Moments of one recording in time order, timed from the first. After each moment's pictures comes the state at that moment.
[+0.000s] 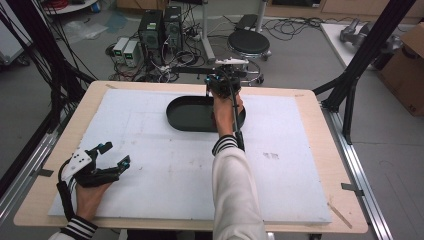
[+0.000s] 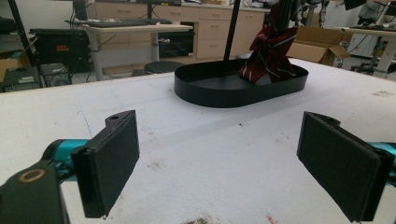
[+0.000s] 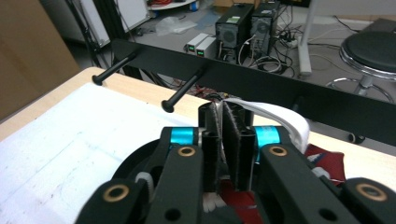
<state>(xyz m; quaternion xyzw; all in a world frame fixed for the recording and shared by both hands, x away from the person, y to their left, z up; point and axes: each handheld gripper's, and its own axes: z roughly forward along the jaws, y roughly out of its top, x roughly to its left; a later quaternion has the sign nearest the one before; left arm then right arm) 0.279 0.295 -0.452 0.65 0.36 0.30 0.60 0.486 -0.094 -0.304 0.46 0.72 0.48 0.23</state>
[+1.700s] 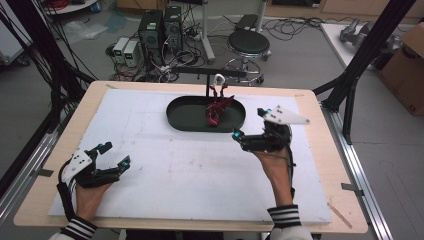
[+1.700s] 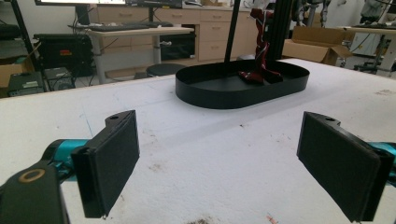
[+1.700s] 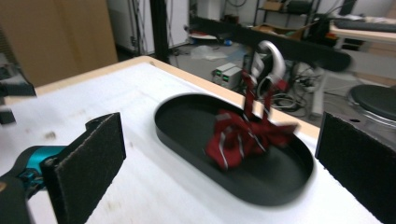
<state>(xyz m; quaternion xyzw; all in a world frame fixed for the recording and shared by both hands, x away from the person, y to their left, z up) 0.277 0.293 -0.452 0.65 0.35 0.31 0.60 0.317 -0.210 -0.320 0.34 0.72 0.54 0.27</state>
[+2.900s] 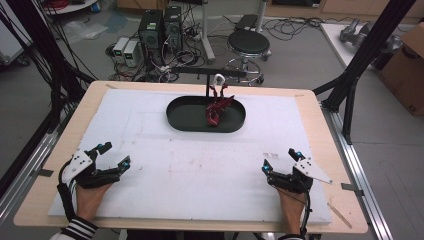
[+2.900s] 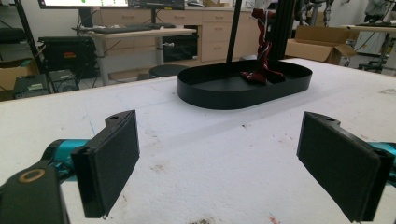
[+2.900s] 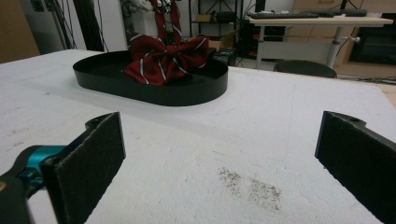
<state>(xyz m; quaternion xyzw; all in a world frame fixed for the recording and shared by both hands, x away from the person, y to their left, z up) 0.276 0.292 -0.452 0.65 0.35 0.31 0.60 0.270 -0.289 -0.450 0.43 0.64 0.54 0.34</state>
